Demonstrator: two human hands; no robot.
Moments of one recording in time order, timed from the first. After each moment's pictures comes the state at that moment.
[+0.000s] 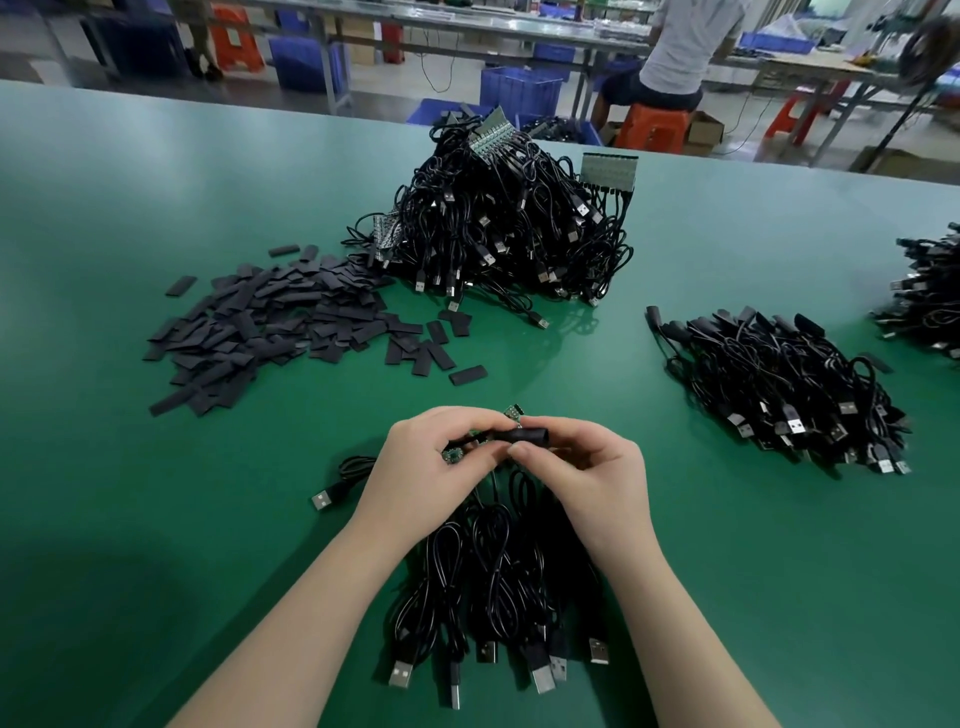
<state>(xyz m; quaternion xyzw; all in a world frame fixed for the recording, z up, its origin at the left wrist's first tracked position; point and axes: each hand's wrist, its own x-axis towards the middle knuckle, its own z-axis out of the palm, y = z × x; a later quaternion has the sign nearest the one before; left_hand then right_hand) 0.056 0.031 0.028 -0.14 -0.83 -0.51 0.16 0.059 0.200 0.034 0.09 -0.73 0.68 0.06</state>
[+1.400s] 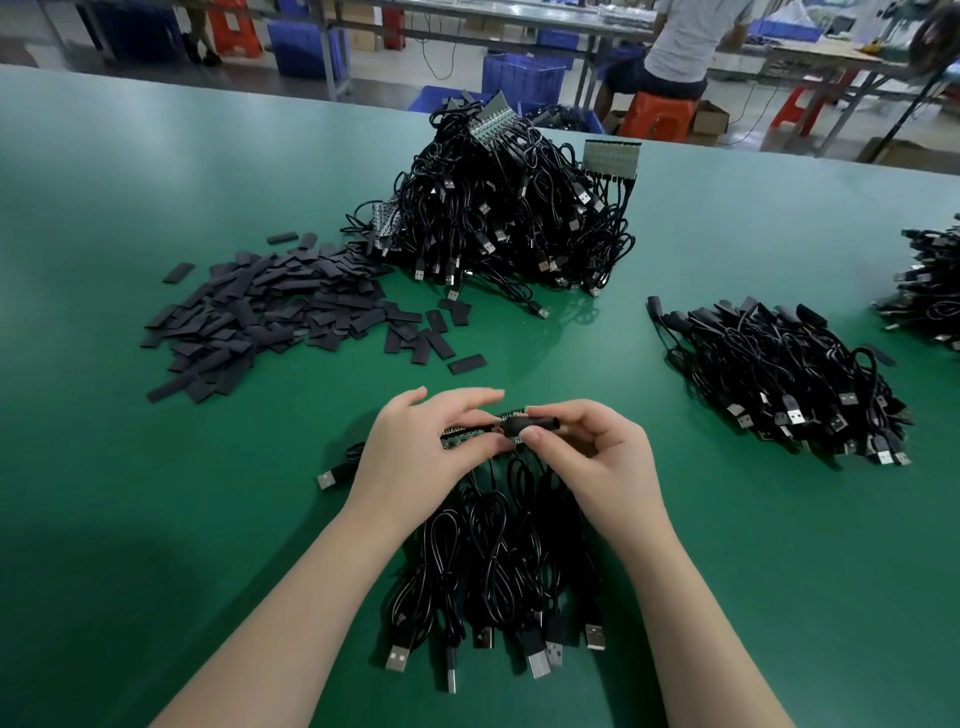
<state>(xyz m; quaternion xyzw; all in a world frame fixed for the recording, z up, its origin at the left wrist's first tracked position) 0.054 0.028 0.026 -0.11 -0.87 -0.45 0.15 0.057 0.210 0.042 0.11 -0.74 0.67 0.05</state>
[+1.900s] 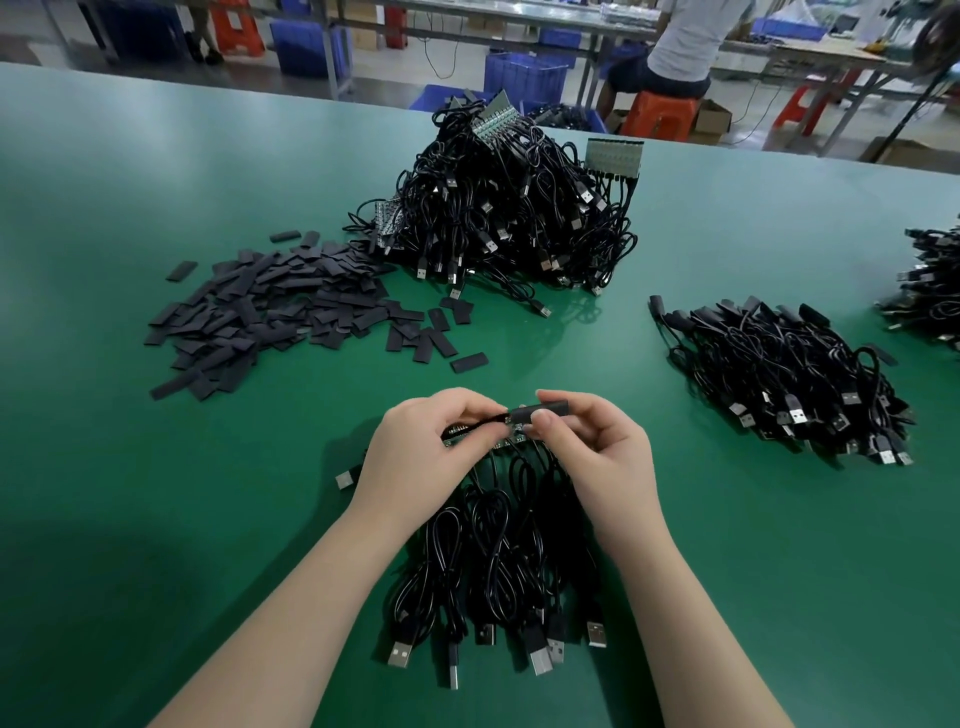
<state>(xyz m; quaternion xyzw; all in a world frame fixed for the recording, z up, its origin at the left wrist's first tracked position) 0.057 0.033 0.028 -0.10 -0.85 -0.48 0.17 0.057 0.205 0.038 0.05 -0.69 0.72 0.04</state>
